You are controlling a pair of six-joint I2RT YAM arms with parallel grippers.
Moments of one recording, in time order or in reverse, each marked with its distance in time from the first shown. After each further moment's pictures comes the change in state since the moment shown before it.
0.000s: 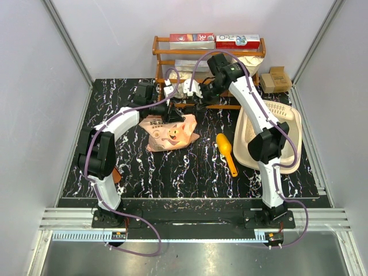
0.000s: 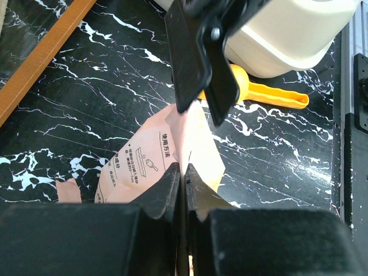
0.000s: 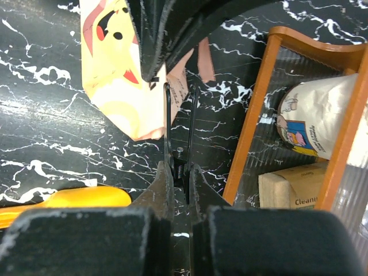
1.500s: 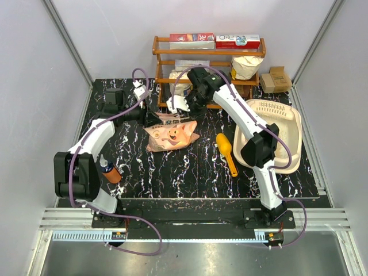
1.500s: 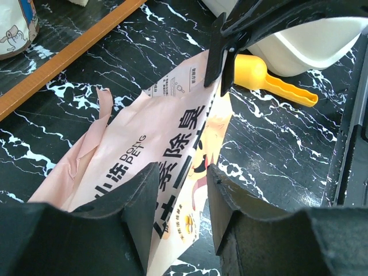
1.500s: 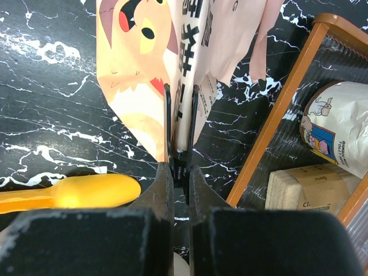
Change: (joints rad) left arm 0.220 -0.298 -0.233 -0.034 -0.011 -0.013; right arm 0.163 0.005 -0.067 -0.004 0.264 0.012
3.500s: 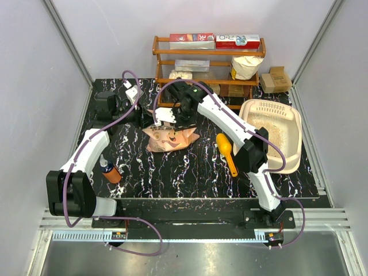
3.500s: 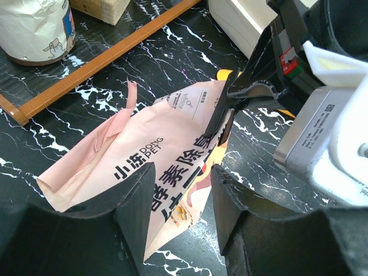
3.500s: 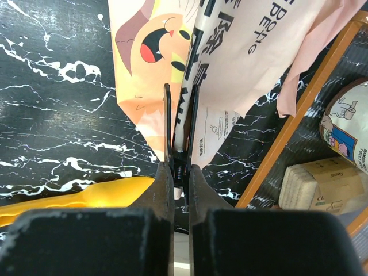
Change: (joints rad) left arm 0.022 -0.183 -0.103 0.078 -0.080 -0.114; right arm 0.172 0.018 -0.010 0.005 0.234 0.181
